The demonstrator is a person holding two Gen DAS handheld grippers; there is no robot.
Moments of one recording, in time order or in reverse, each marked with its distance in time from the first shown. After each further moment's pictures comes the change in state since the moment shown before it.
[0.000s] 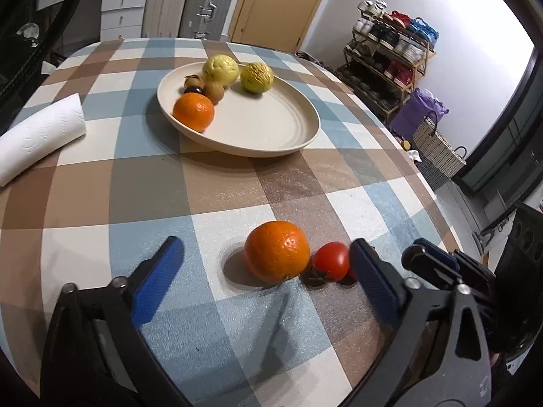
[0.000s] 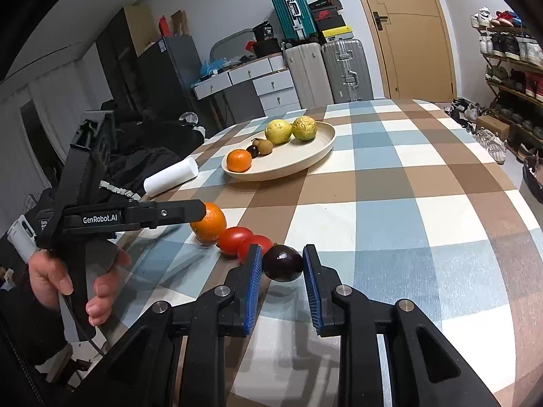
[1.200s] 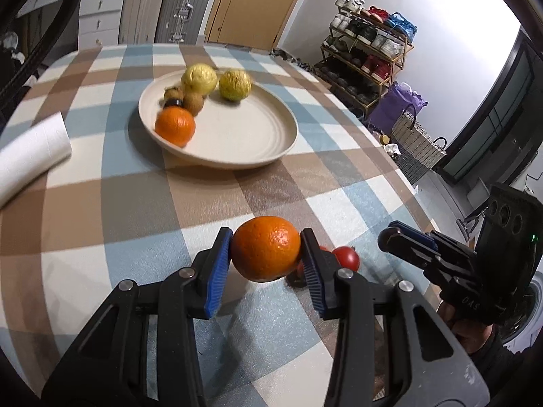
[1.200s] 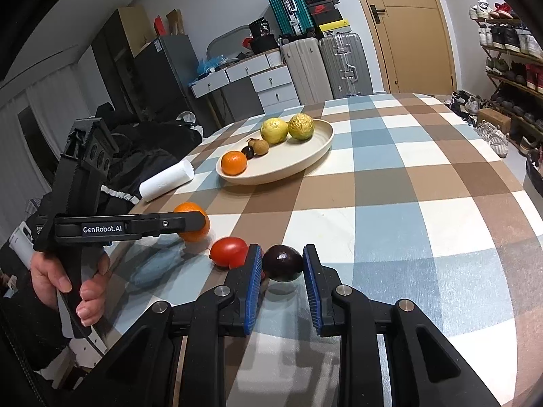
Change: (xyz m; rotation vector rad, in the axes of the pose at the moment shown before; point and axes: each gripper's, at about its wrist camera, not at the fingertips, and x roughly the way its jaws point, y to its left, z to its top) left arm -0.016 -0.001 0.013 0.055 0.002 -0.083; right arm 0.011 -0.008 0.012 0.023 0.017 0.014
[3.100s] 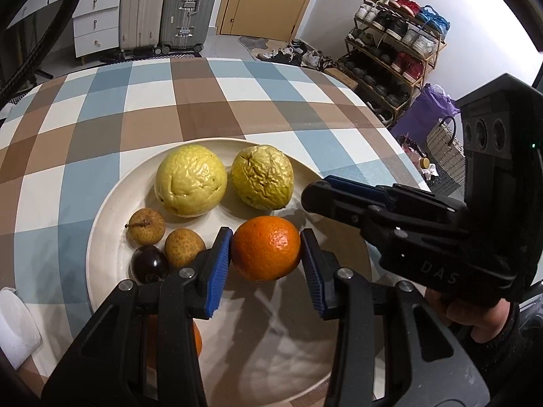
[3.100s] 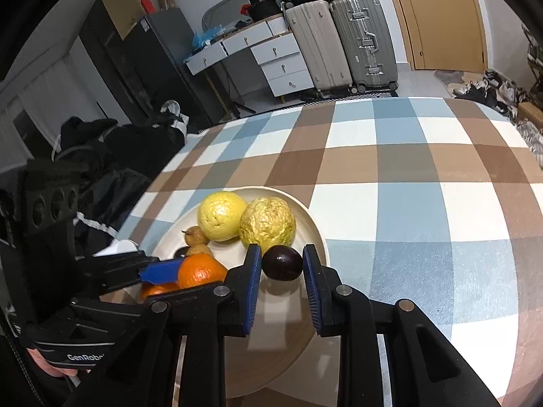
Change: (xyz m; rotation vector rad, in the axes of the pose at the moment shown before) left arm 0.149 0.036 0.165 -0.006 0.069 0.086; right arm 0.197 -0.065 0.184 -0.004 0.183 0.060
